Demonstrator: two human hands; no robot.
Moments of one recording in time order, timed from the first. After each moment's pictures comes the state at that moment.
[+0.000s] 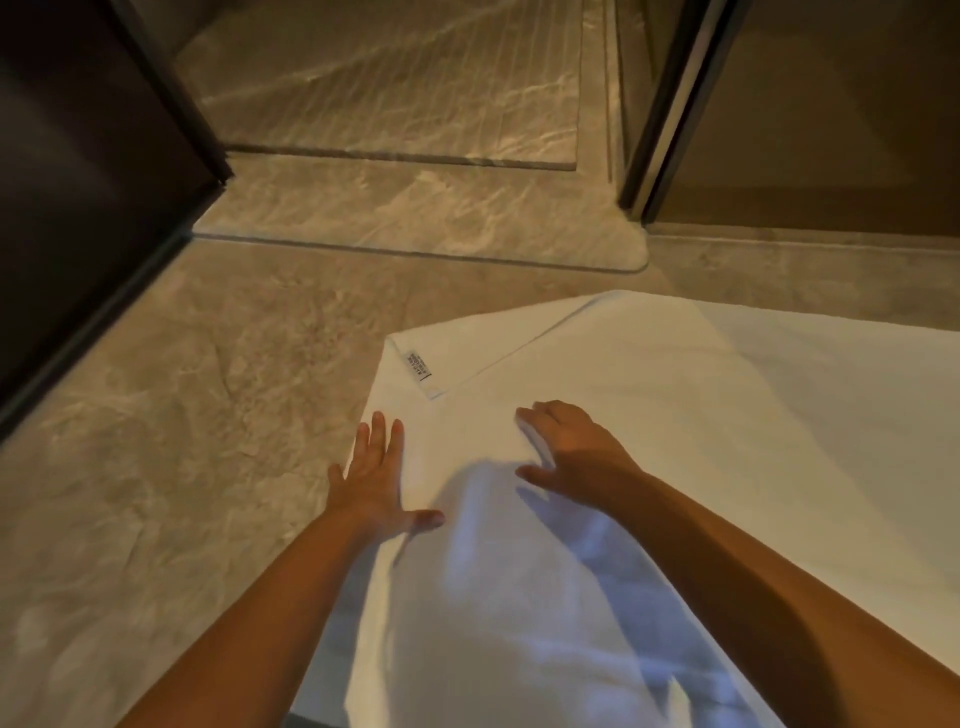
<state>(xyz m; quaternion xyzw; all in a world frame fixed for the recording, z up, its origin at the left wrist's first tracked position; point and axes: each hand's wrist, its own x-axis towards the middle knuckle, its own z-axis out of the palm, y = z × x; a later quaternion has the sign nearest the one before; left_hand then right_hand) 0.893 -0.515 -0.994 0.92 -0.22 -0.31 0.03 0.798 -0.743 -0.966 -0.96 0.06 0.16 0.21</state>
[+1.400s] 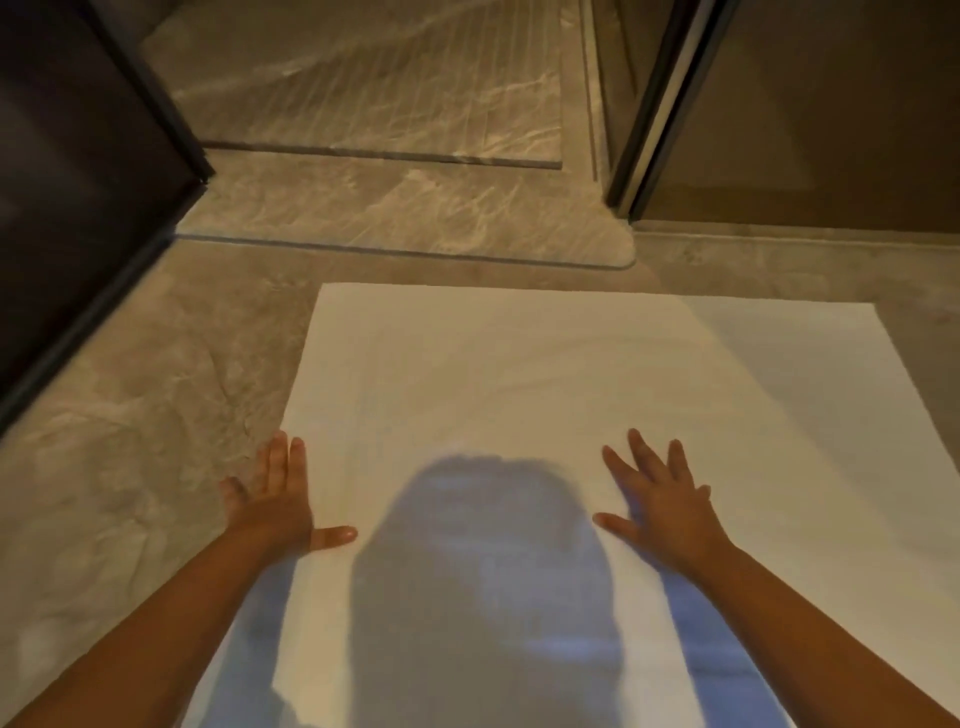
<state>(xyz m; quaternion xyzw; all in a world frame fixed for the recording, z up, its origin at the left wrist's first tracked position) 0.926 -0.431 -0.984 0.92 -0.16 -0.32 -0.12 0.709 -0.762 -0.985 -0.94 0.24 0.22 0.14</state>
